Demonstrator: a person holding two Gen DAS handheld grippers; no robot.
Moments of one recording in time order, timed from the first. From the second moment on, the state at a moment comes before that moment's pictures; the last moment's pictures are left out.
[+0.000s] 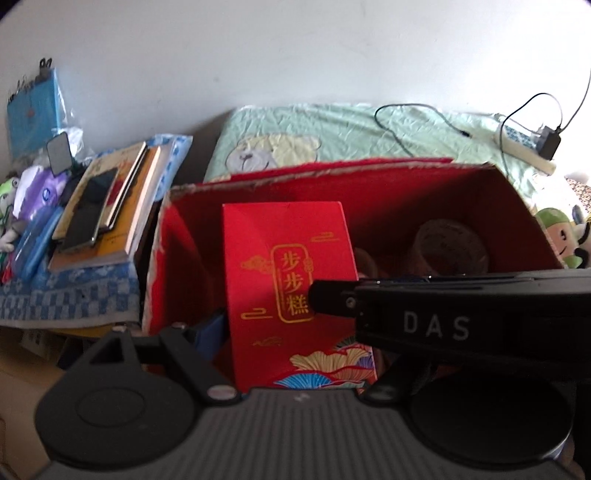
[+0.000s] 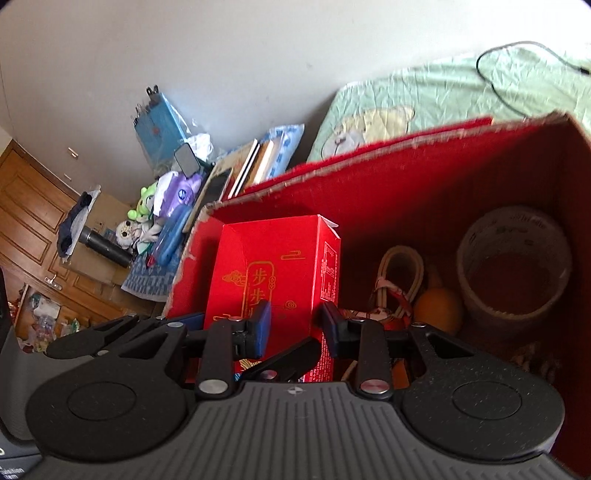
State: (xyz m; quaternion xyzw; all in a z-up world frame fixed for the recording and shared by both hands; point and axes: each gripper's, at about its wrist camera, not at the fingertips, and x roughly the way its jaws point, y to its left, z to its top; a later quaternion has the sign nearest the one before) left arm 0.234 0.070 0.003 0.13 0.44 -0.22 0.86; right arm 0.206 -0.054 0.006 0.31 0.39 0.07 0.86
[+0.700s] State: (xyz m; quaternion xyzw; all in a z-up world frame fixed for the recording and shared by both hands) left arm 0.246 0.060 -0.018 0.16 0.47 -0.17 0.85; right arm 0.219 -0.050 -0.007 0.32 0.42 0.06 0.85
